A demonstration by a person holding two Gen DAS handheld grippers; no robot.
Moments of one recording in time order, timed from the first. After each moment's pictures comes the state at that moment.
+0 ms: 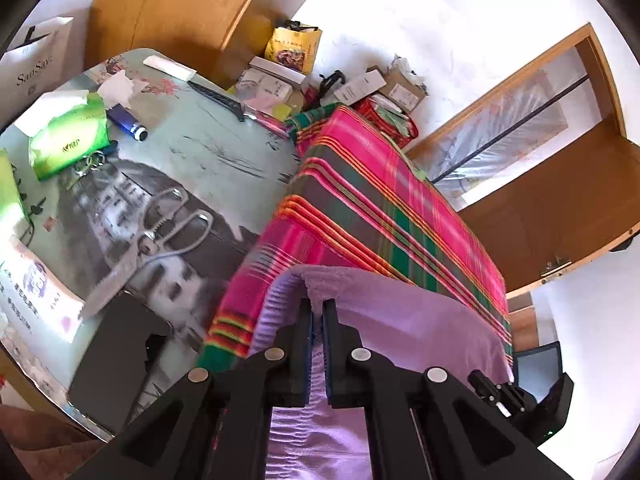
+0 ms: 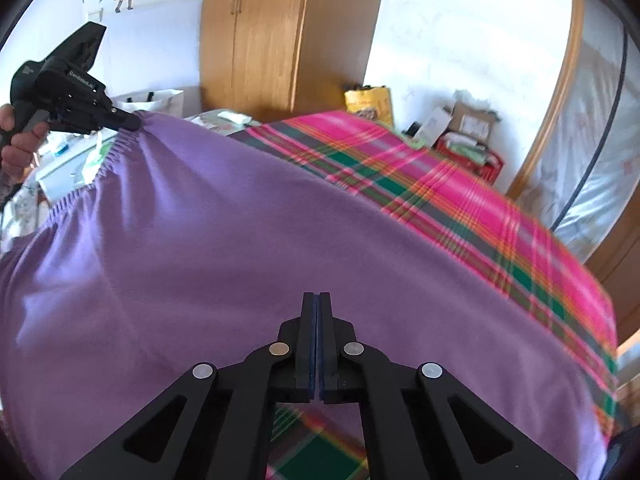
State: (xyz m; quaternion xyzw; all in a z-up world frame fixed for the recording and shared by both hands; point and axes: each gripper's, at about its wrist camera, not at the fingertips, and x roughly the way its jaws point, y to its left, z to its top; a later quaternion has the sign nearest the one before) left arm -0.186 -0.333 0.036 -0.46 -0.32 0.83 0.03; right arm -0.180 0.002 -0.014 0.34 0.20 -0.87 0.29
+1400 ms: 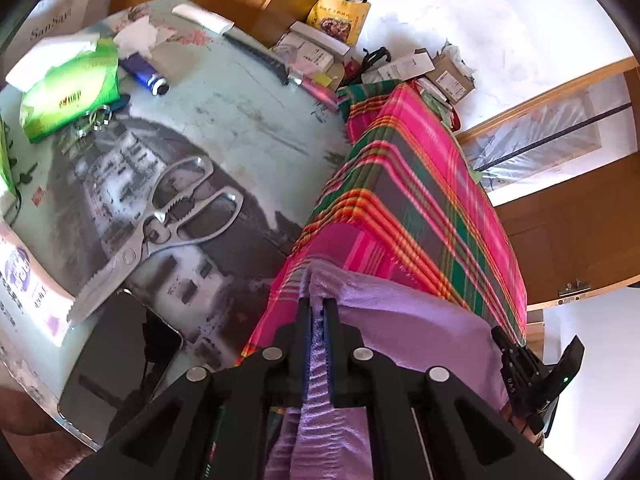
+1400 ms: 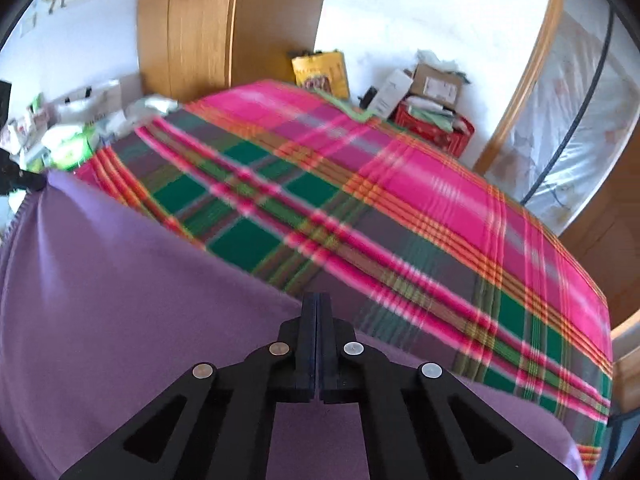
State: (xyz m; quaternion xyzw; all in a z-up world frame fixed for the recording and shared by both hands) left arm -0.223 -0.356 -0.024 -0.51 -0.36 0.78 0.01; right arm -0.306 -0.003 -0.042 0.40 0.20 -0.87 0.20
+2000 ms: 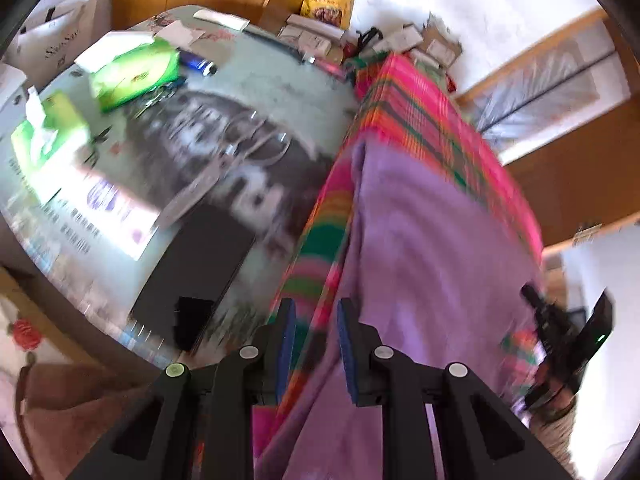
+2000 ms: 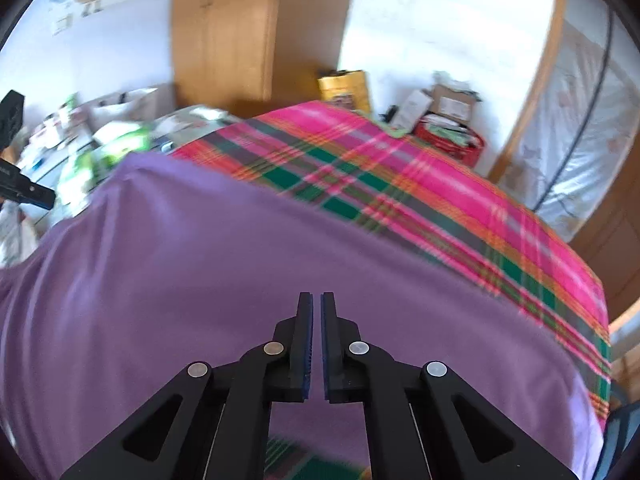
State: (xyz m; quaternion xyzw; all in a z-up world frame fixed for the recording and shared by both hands) left arm -0.089 -0.355 0.006 -0.55 -0.28 0.79 0.01; right arm -0.184 -0.010 -0.007 0.37 0.19 -0.87 0.25
